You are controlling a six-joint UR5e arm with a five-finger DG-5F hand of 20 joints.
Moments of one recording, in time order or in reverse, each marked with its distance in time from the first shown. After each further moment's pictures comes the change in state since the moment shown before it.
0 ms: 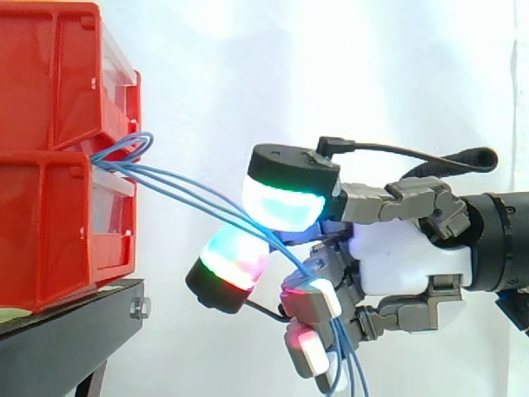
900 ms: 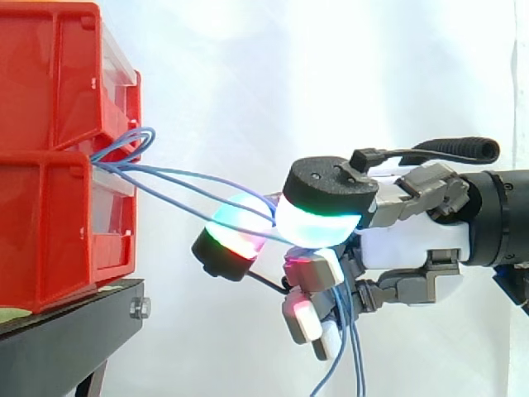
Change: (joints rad) arm -0.010 0.021 0.005 -0.015 0.000 -0.030
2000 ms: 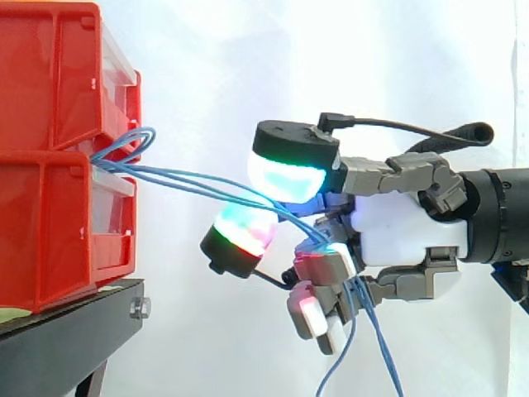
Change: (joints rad) arm -0.007 0.003 0.000 -0.001 0.000 -0.018
